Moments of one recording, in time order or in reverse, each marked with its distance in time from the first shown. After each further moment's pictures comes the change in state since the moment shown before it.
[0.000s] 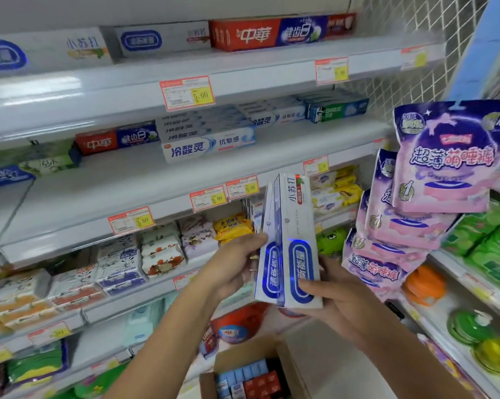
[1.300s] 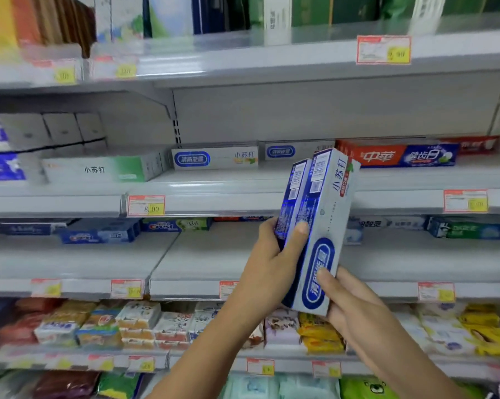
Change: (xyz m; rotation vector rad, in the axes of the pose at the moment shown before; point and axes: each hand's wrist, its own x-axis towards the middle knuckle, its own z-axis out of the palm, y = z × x) left_hand -0.088 0.132 -0.021 0.312 0.543 0.675; right_hand 0.059 -0.073 0.148 -0.399 -0.275 -0.198
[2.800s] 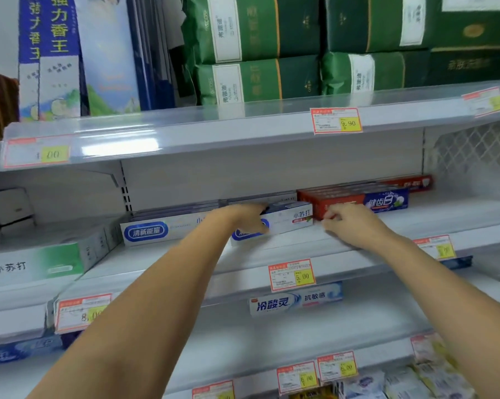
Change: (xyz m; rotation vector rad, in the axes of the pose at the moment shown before) left_hand 0.269 0.046 -0.022 1.275 -0.485 0.180; right_hand 0.187 -0.131 -0.106 -1.478 0.483 -0.196
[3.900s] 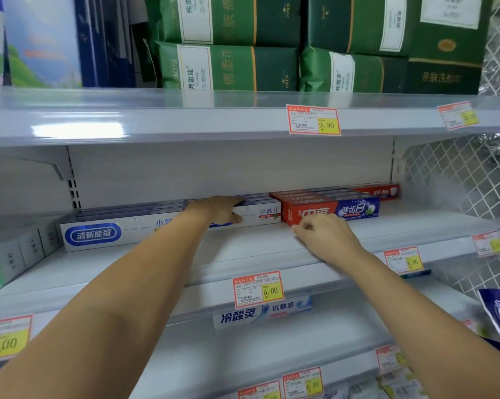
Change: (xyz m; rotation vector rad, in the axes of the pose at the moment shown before) left_hand 0.074 -0.024 0.008 -0.009 0.054 0.019; right_hand 0.005 0.006 0.014 -0.068 0.114 -0.033
